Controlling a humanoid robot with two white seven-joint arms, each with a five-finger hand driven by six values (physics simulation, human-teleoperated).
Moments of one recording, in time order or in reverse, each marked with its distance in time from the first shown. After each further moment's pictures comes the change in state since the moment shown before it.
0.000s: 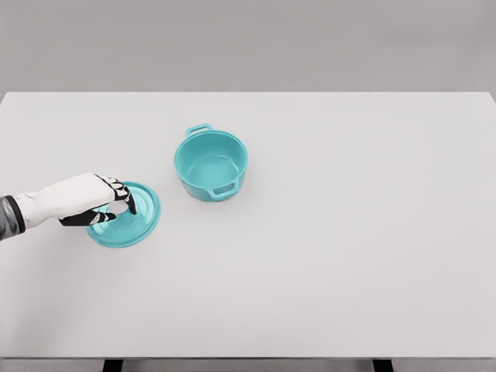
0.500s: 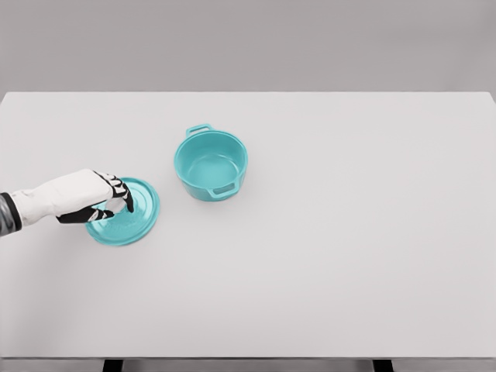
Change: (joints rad) left arm -0.002 0.012 0.010 -0.022 0.010 -0.001 0.000; right arm 0.000 0.000 0.000 0.000 0.000 0.000 0.000
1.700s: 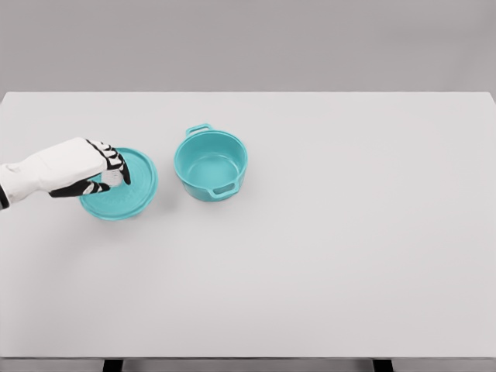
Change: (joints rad) left arm -0.048 0.003 0.061 -0.086 0.007 0.000 0.000; right arm 0.000 0.000 0.000 0.000 0.000 0.000 0.000
